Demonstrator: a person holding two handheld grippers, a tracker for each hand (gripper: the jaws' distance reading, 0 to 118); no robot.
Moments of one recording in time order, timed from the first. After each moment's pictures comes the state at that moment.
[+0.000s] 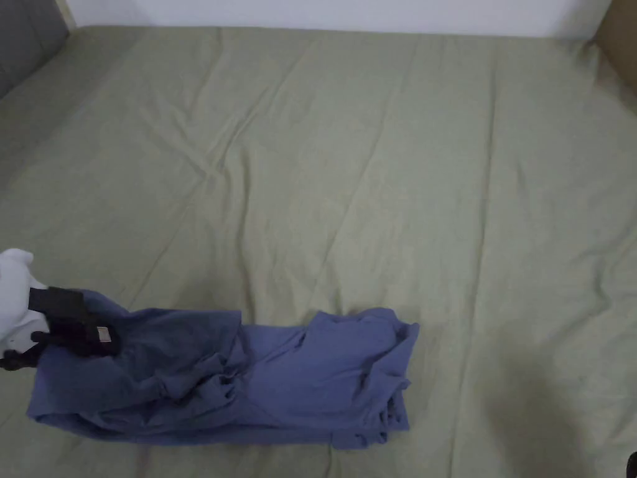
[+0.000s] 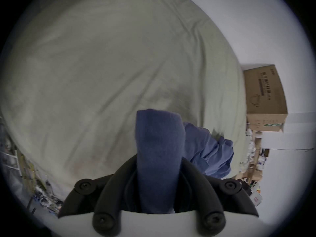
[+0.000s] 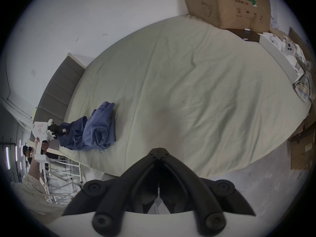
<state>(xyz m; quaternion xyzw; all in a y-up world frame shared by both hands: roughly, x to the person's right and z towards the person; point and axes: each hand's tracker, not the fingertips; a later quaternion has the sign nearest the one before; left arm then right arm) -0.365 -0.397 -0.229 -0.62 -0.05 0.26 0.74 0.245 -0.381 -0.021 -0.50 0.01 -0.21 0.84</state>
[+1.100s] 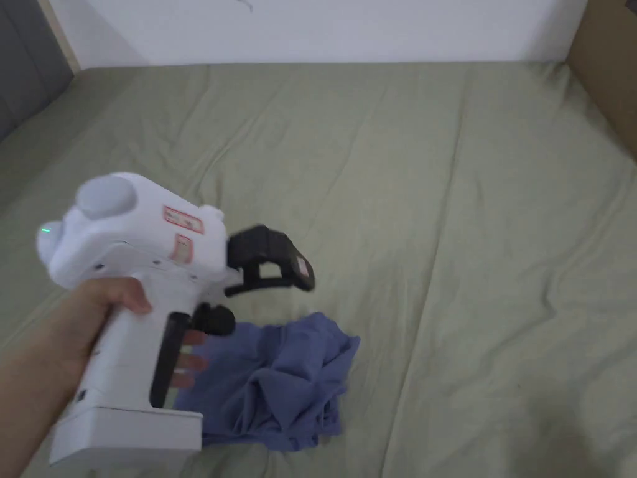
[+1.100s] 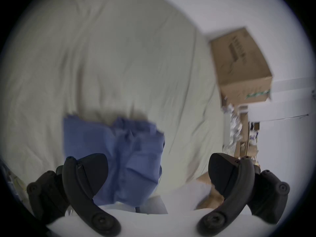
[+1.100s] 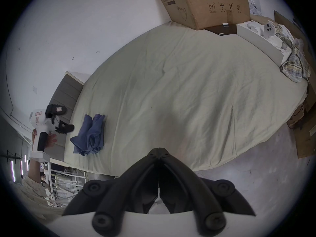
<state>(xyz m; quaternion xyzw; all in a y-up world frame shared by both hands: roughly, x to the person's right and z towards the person) -0.133 -0.346 -0.238 -0.57 -0.20 0.26 0.76 0.333 -0.386 0.039 -0.45 -0.02 -0.27 0.85</state>
